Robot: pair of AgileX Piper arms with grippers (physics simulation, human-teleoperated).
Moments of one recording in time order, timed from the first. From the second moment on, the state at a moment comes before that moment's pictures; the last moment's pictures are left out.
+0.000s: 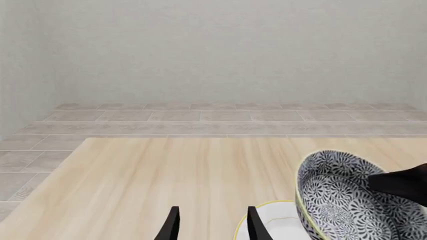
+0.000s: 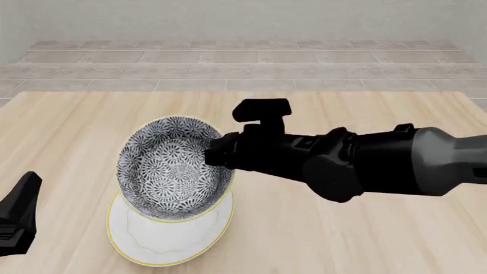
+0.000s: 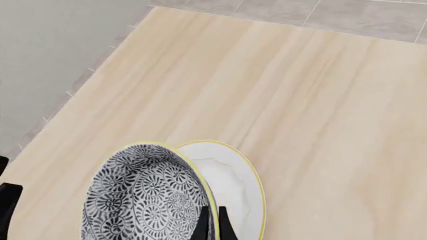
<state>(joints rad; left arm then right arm) 0.00 0.00 0.00 0.00 0.00 0.84 1.61 -0.87 -0.20 0.44</state>
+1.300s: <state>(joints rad) 0.00 0.00 0.00 0.00 0.00 0.86 1.73 -0.86 -0.28 0.48</state>
